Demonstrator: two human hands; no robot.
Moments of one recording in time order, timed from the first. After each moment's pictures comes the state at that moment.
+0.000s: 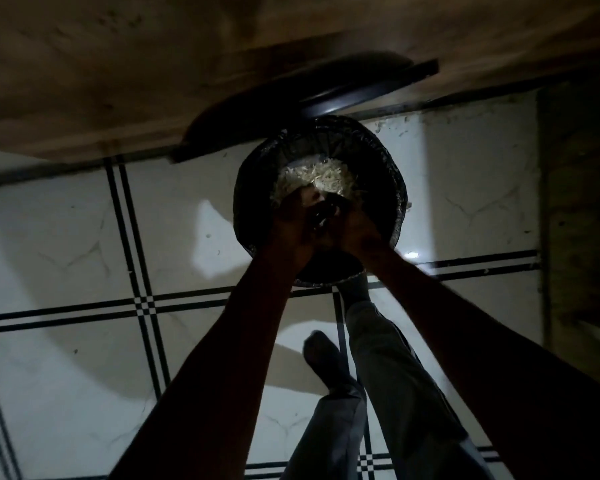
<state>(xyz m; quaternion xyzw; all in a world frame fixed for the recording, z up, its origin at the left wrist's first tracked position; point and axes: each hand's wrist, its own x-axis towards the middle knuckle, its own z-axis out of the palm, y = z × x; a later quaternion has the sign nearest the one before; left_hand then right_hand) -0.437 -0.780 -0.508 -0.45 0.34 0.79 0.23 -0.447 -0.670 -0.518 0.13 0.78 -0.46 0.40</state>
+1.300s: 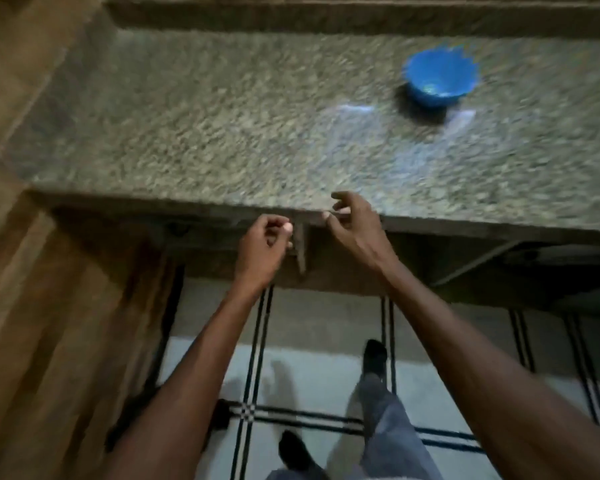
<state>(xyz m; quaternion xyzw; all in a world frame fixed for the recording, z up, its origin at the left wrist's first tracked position) -0.209 -0.292 0.033 0.39 0.73 0.42 0.36 -0.031 -0.200 0.044 0.50 0.73 -0.39 -0.24</state>
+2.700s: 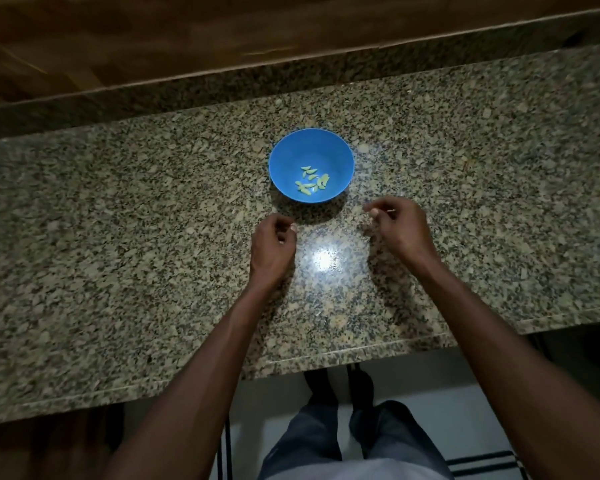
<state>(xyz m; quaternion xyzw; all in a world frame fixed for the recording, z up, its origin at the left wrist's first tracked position) -0.054 0.093 -0.013 0.51 0.73 0.33 0.31 0.176 0.124 0.034 0.67 0.58 -0.37 -0.29</state>
